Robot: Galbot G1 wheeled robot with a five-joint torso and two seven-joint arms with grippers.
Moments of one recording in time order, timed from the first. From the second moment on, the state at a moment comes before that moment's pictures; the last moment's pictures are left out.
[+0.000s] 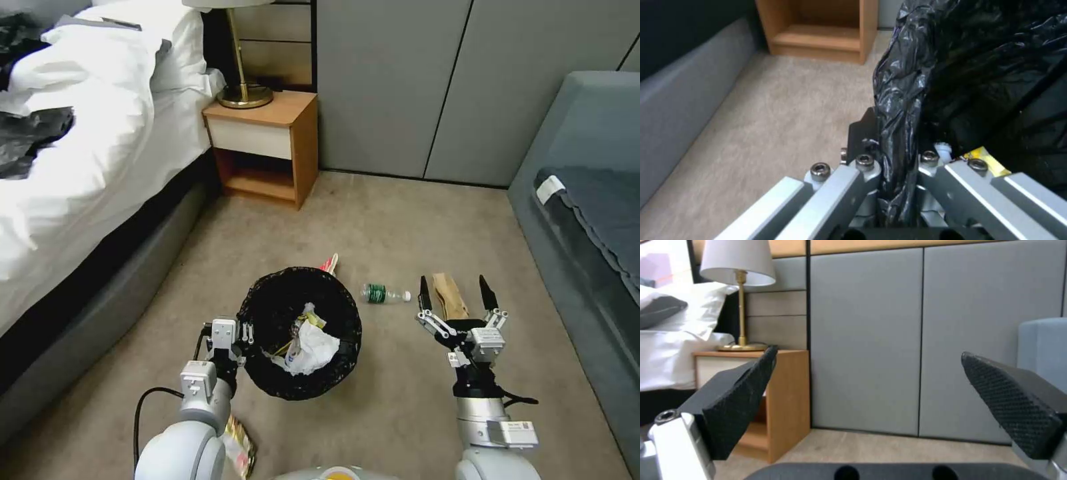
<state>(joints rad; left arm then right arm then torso) 1.68 -1.50 -0.49 -2.21 -0.03 0.31 0.00 -1.70 1.44 0.46 2.08 0.02 0.49 0.11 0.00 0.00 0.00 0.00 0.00</state>
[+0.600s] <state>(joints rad) 1.67 -1.50 -0.50 -2.20 -0.03 0.30 0.00 -1.66 1.44 0.49 2.06 0.01 0.54 0.07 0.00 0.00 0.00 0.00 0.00</state>
